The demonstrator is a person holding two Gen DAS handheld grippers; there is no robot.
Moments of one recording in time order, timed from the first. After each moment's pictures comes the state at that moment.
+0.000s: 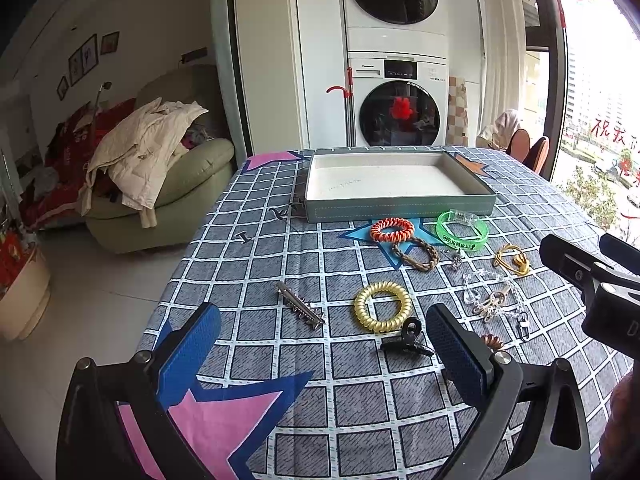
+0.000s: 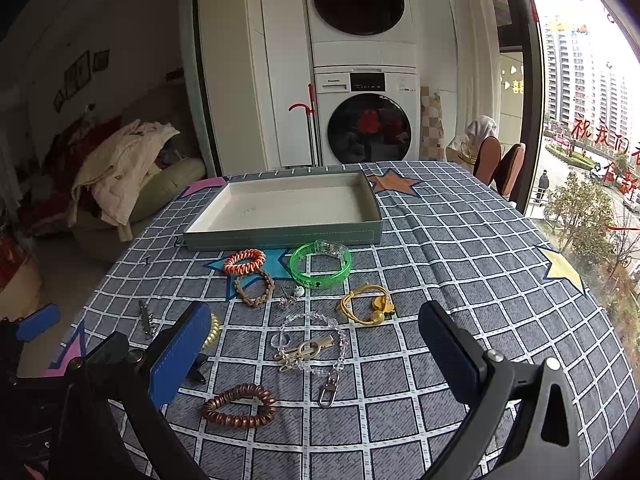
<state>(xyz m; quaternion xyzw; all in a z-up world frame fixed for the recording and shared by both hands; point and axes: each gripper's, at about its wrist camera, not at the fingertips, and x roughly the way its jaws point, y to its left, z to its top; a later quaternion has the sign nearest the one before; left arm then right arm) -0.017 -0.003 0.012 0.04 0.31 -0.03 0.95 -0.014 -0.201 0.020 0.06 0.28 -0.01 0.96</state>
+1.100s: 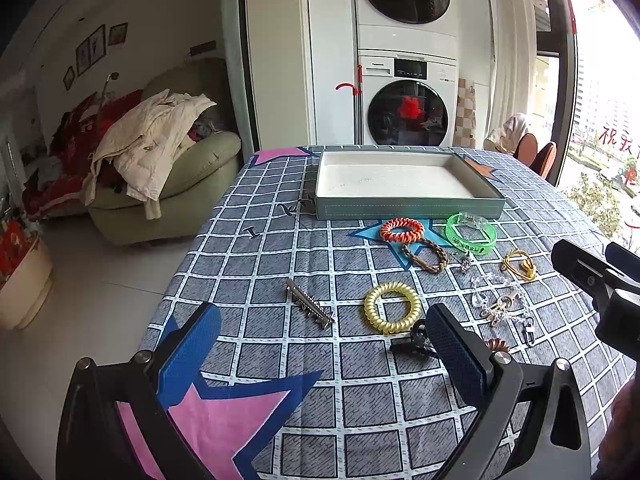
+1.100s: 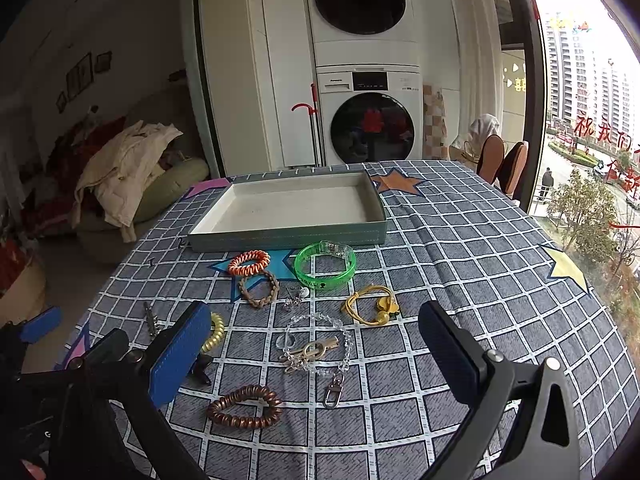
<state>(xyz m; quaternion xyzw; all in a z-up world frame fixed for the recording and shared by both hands) -0.012 0.005 0.010 0.03 0.32 -0.02 0.95 -0.014 -0.199 0.019 0.06 0.28 0.00 0.96</state>
